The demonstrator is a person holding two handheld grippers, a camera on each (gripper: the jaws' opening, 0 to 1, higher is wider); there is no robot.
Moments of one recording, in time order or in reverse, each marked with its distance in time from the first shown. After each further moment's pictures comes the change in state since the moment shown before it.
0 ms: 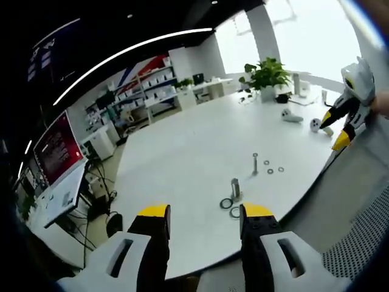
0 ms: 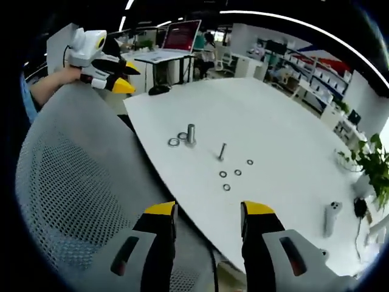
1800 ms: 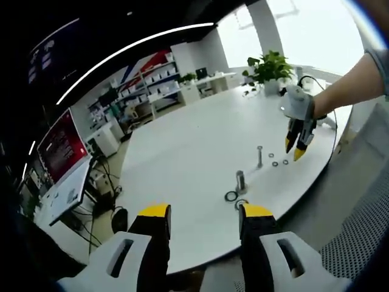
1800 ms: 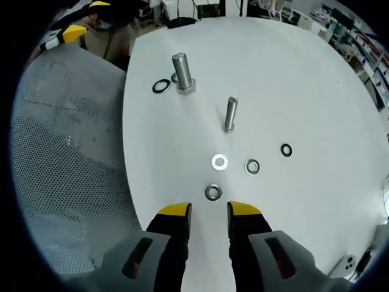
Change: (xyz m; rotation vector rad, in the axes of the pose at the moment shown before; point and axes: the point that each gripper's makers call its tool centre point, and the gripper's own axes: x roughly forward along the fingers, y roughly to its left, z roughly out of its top) left arm -0.002 0.005 -0.010 0.011 0.041 0.033; right arm 0.145 -0.070 -0.030 -0.139 0.370 0.241
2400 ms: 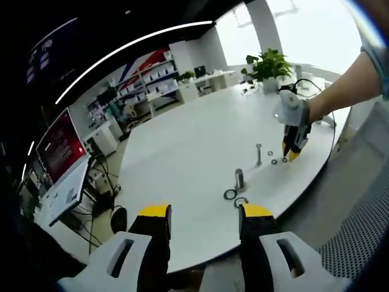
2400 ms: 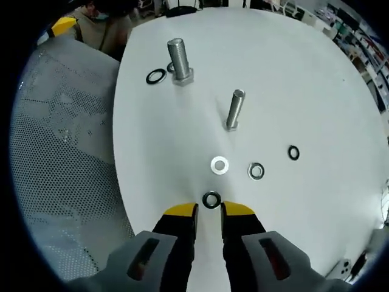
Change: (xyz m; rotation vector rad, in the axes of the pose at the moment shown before) left arm 0.001 -0.001 -0.002 0.004 0.011 -0.007; right arm 0.014 -0.001 0.002 -0.011 0.056 -0.024
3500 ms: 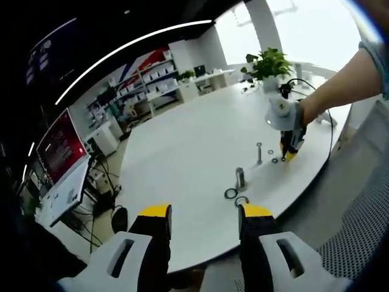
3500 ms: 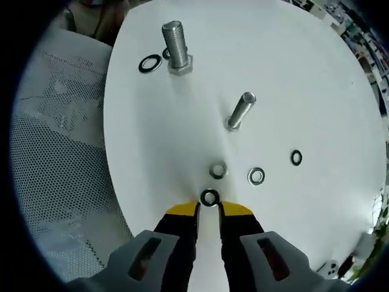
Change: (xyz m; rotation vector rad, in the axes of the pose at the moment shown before) left arm 0.001 0.001 -0.001 0.006 0.006 0.004; right arm 0.005 -0.003 0.001 -0.052 0.122 -0.025
